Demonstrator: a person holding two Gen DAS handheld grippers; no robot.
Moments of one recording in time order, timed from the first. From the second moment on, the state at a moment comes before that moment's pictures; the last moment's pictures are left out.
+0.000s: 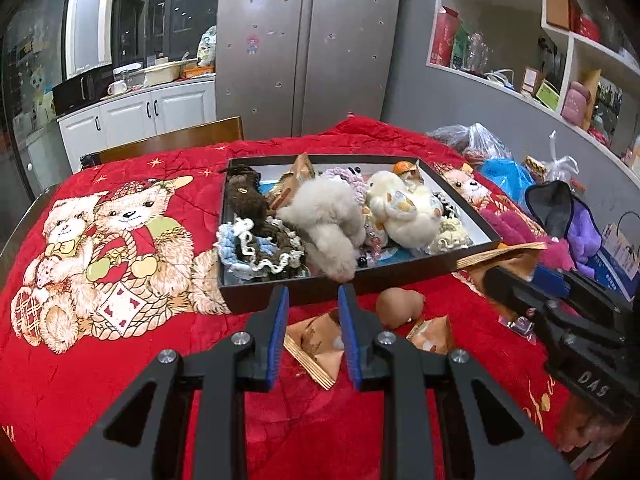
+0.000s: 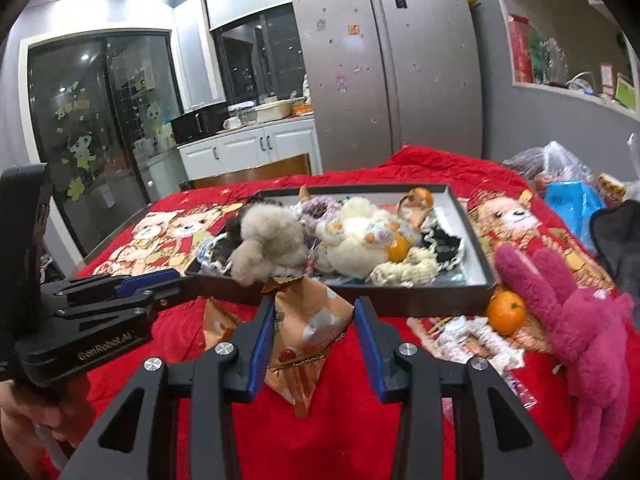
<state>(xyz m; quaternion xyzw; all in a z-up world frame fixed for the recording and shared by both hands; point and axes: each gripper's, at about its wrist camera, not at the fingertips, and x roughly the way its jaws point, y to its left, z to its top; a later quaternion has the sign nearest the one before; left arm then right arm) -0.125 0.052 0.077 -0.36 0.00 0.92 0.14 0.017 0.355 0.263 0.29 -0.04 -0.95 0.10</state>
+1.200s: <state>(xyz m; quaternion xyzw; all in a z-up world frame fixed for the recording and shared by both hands) -0.141 0.075 0.016 -0.42 0.04 0.90 0.13 0.033 0.356 0.261 0.28 -0.04 -0.95 0.11</state>
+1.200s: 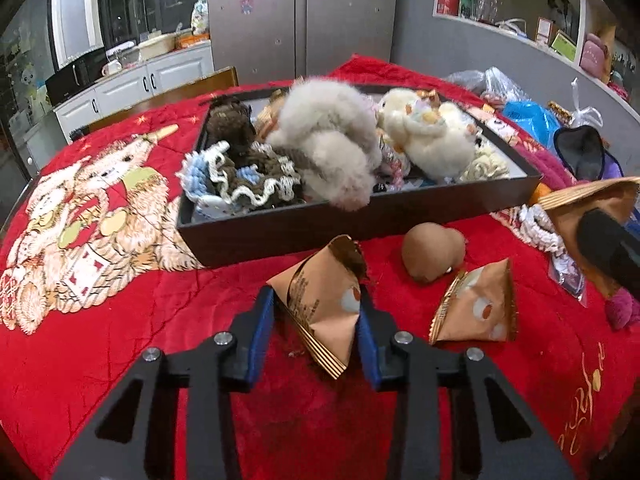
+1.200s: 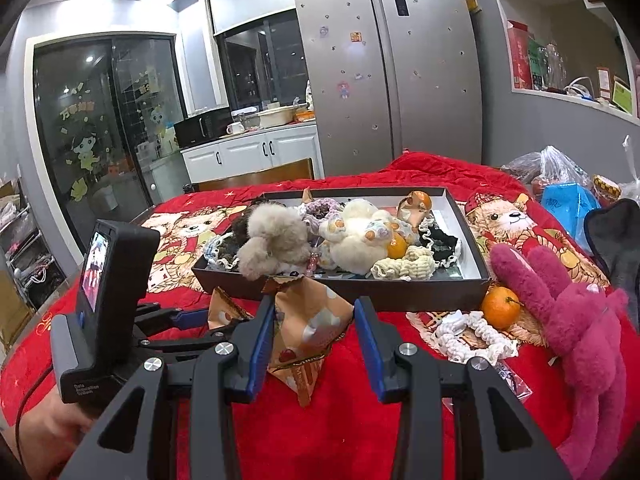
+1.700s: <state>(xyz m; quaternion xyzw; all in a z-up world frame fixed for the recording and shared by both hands) -0.118 0.067 0.056 -0.38 0.03 0.92 0.13 0.037 0.342 0.263 0.27 -0.02 -0.96 0.11</state>
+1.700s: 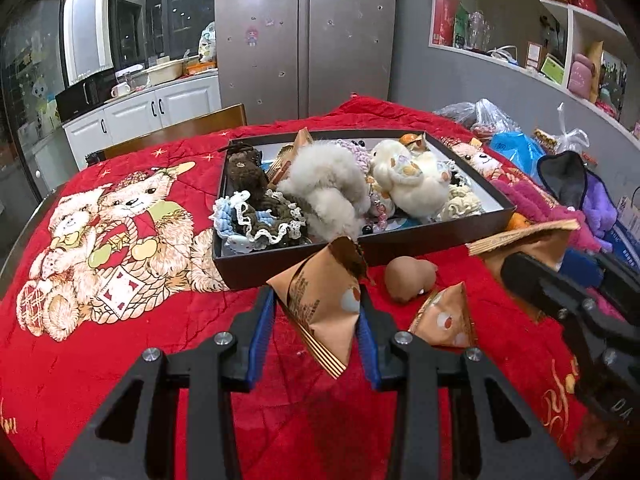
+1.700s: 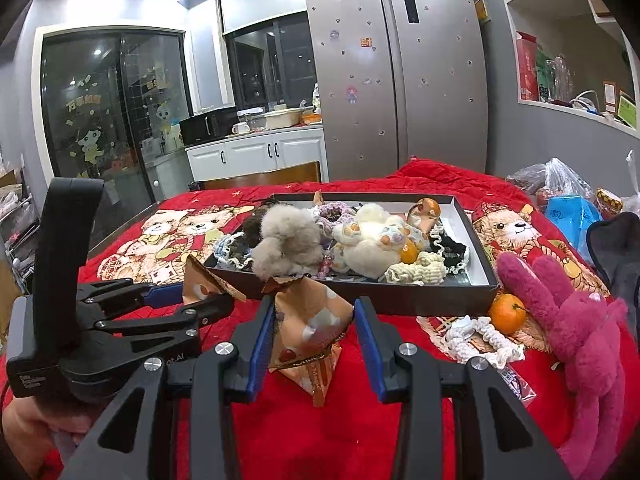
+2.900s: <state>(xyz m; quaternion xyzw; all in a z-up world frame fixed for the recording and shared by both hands) -0.319 0.101 0.102 -0.40 0.03 0.91 0.15 -0.141 0.353 0.316 0.29 -0.01 -0.96 0.03</state>
